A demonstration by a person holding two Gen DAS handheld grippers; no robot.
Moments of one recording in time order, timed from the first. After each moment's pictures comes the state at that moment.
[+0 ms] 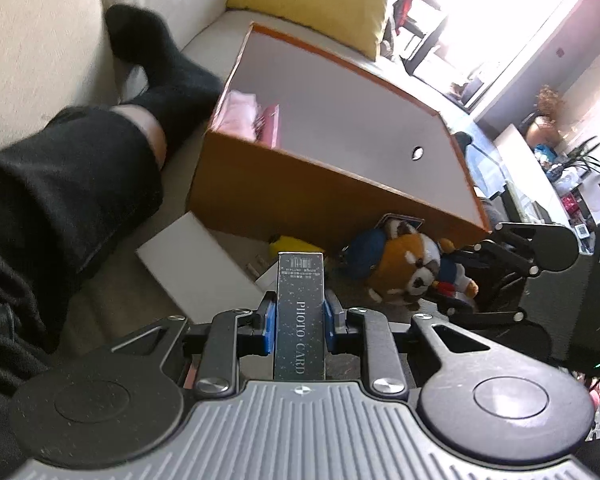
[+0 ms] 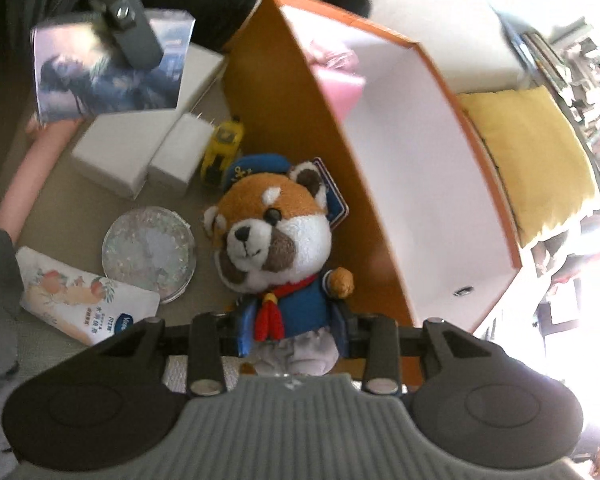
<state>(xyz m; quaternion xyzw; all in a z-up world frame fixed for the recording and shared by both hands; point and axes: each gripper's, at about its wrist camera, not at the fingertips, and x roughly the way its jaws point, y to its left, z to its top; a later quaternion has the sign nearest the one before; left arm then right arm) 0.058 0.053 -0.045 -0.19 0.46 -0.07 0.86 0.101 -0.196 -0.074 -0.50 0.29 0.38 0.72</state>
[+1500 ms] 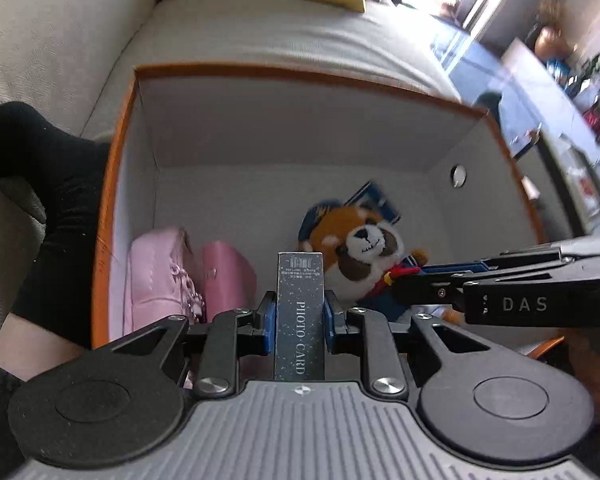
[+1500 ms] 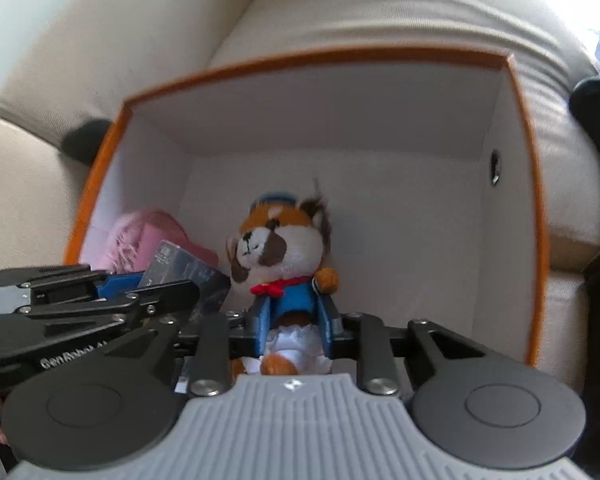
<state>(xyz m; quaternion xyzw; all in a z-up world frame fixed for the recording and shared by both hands) 0.257 0.002 -0.077 -0.06 0.55 -0.09 0.83 0.293 -0.168 -0.088 0.04 0.58 0.27 0.77</state>
